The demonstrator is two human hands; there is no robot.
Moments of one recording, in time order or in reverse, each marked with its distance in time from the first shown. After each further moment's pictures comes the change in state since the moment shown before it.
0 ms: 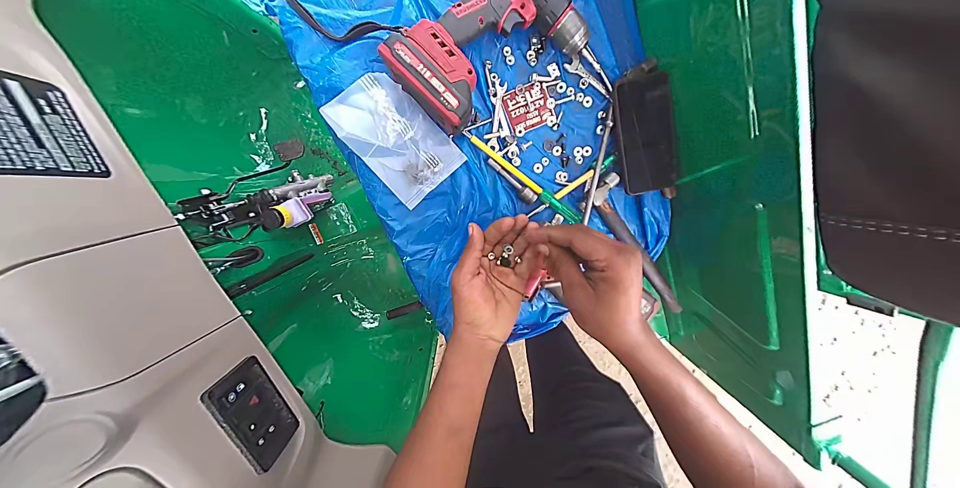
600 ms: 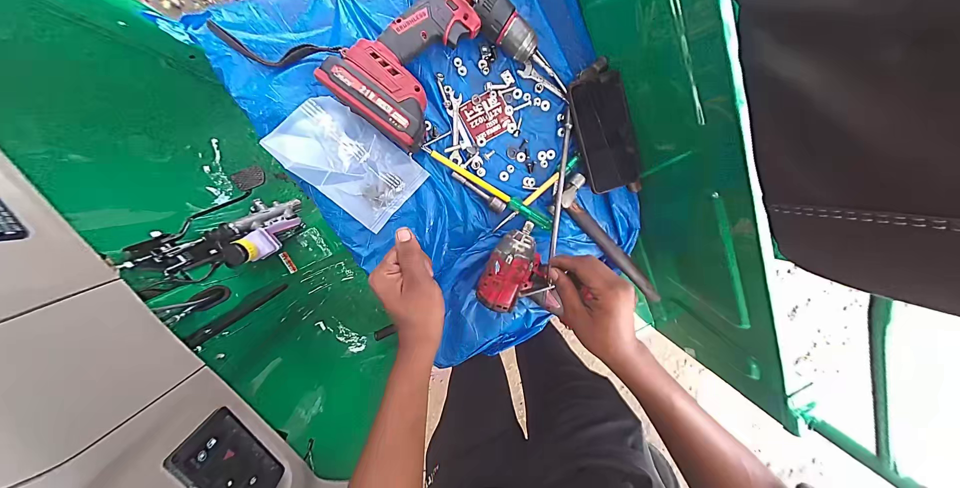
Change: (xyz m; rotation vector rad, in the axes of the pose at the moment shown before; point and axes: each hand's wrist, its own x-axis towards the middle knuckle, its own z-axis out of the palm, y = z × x) left_hand 0.030 0.037 -0.025 1.205 0.230 0.724; right_hand -0.058 0.051 -0.026 -0.291 0.083 0.114
